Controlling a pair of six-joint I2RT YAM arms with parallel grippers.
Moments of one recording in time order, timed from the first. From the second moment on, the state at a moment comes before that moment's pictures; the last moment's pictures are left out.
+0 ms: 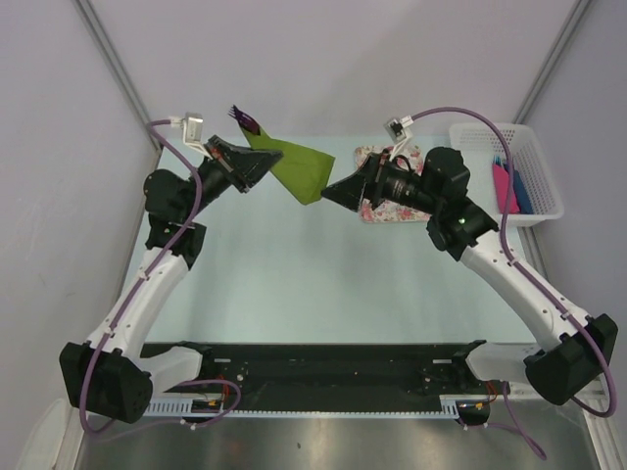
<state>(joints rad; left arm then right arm) -0.23 1.13 1.00 0.56 0.68 -0.79 0.54 1.25 1.25 0.01 -0.59 0.67</state>
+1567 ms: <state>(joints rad) -0.22 1.16 1.05 0.56 0.68 -0.96 0.53 1.42 1.18 0.39 -0.72 0.81</state>
